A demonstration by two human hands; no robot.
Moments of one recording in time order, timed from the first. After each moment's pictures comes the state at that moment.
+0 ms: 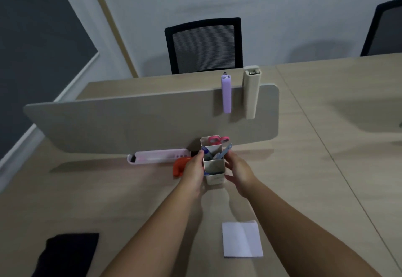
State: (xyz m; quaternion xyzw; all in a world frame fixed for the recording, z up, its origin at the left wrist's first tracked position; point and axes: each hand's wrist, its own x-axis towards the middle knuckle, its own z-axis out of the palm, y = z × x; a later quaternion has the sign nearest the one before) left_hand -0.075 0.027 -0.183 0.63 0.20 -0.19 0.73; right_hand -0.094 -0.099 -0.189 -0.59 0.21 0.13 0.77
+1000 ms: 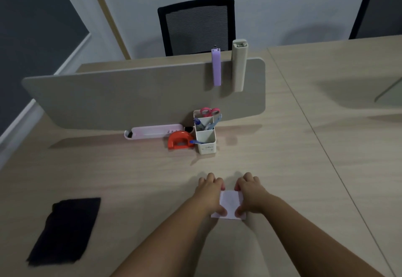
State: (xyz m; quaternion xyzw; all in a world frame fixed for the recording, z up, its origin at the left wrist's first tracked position) left_hand -0.198 0.019 -0.238 0.93 -0.17 -0.30 0.13; right_hand -0.223 -0.141 -0.246 -0.95 0.02 0.28 0.14
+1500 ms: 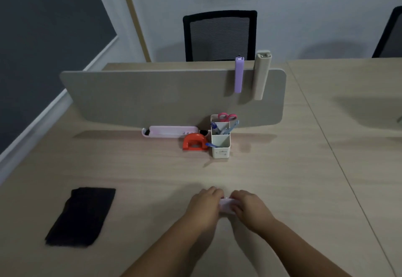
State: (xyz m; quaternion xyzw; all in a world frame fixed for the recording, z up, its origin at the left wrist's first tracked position) left_hand -0.228 0.061 -0.222 0.96 -0.19 -0.19 0.11; right_hand -0.246 -0.107 -0.238 -0.95 -0.07 0.14 0.27
